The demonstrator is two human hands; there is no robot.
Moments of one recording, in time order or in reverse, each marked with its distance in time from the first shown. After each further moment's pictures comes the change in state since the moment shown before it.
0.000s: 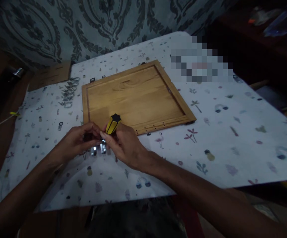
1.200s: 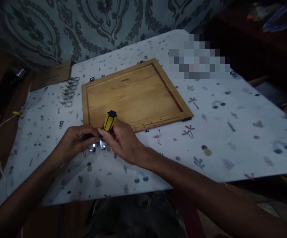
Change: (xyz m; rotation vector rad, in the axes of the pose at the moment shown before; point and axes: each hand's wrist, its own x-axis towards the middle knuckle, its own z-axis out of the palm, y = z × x) left_hand -0.008 0.000 0.005 0.153 0.095 0.103; right_hand 0.000 0.002 0.001 0.010 -0.006 -0.038
